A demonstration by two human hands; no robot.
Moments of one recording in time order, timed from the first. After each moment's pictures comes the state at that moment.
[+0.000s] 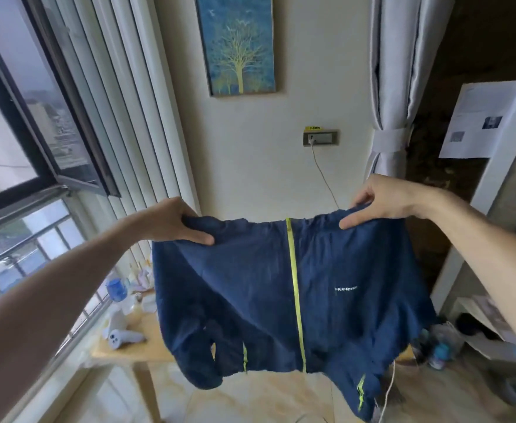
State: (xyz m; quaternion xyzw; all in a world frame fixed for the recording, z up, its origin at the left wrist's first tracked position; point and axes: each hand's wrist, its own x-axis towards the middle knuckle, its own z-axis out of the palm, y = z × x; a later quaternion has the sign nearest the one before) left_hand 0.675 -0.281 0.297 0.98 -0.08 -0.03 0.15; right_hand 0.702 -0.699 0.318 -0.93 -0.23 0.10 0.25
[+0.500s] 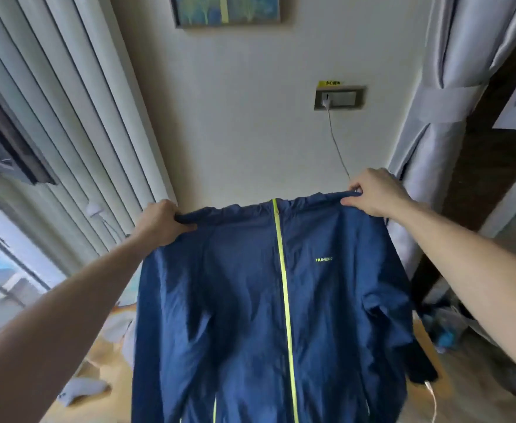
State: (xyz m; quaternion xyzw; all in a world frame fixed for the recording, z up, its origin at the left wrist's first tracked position) left_hand 0.963 -0.215 0.152 0.98 0.06 0.03 0.18; right_hand 0.991 -0.637 0.191 -0.99 -0.04 -0.06 0.14
